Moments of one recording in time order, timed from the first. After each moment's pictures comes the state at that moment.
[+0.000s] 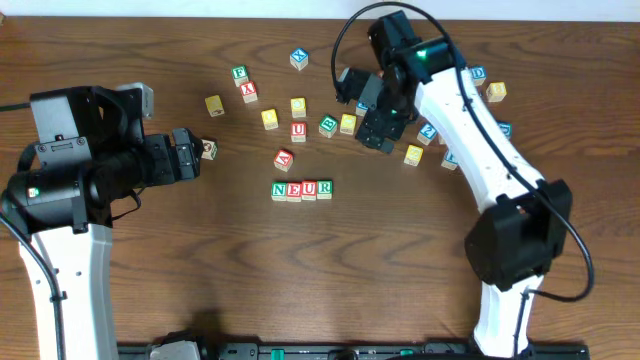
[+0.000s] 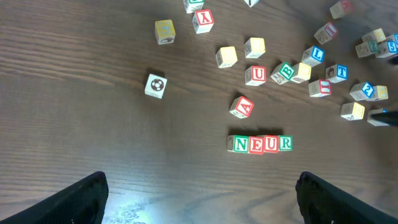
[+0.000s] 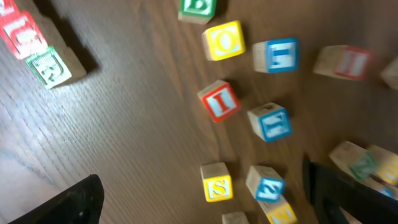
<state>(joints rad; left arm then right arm) 0.19 1.23 1.40 -1.14 0.32 -0.01 0.40 2.10 1.97 -1.23 -0.06 -0.74</state>
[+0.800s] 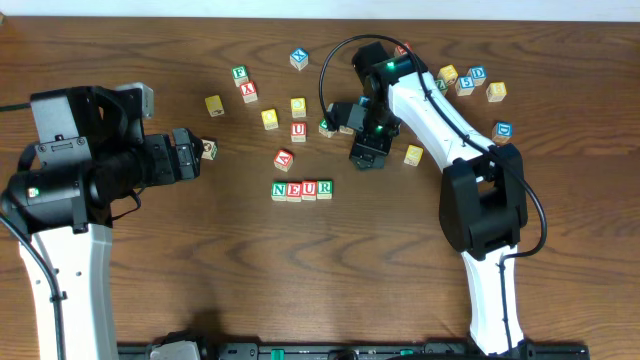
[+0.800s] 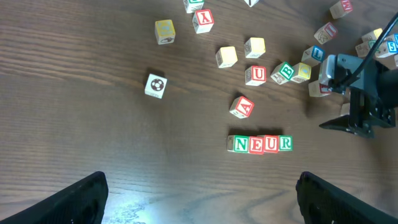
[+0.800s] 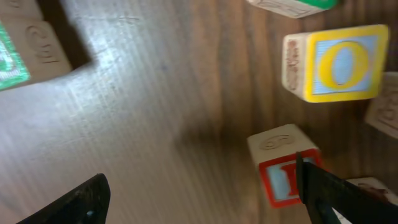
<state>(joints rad) 0.19 1.23 1.40 -1.14 0.32 -0.01 0.40 2.31 1.97 -1.19 -0.14 -0.89</state>
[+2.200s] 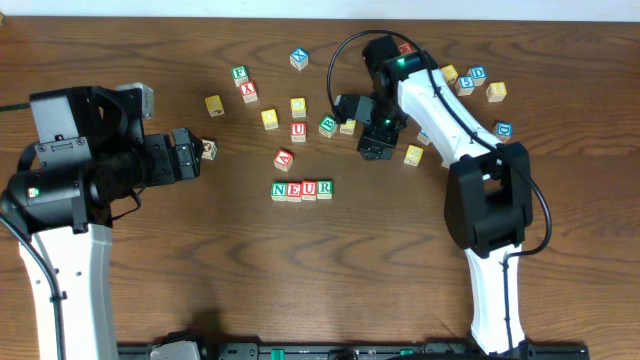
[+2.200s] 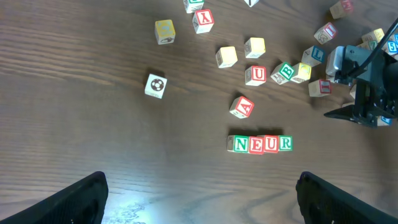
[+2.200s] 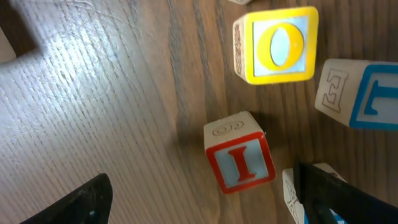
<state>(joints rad) 0.19 1.23 1.40 -1.14 0.32 -0.01 0.36 2.31 1.97 -1.13 -0.12 -0.93</state>
